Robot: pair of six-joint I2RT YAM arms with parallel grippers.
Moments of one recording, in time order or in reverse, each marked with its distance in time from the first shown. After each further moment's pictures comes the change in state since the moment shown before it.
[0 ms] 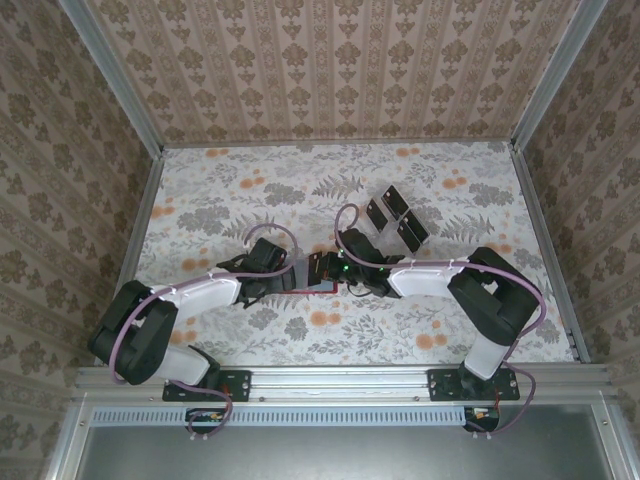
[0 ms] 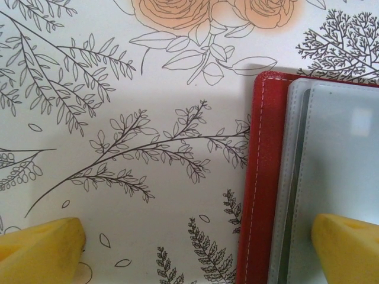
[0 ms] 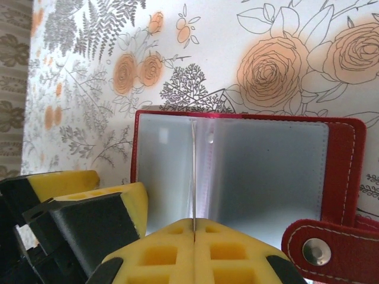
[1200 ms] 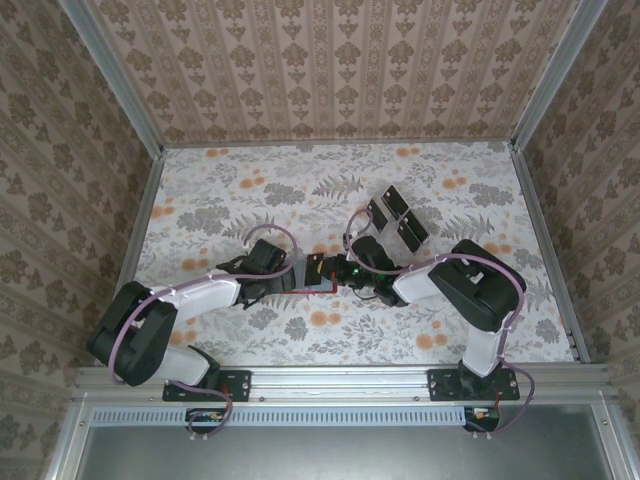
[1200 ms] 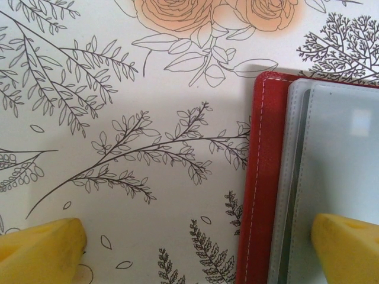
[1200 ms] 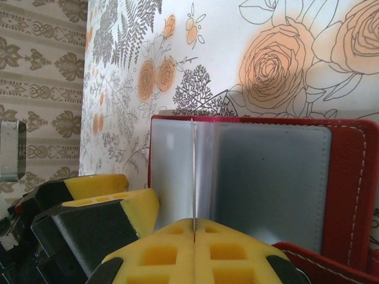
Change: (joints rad) left arm 0.000 -0.006 -0.013 0.019 -0.006 0.000; right arm -0.062 0.116 -0.142 0.420 -0.154 0.119
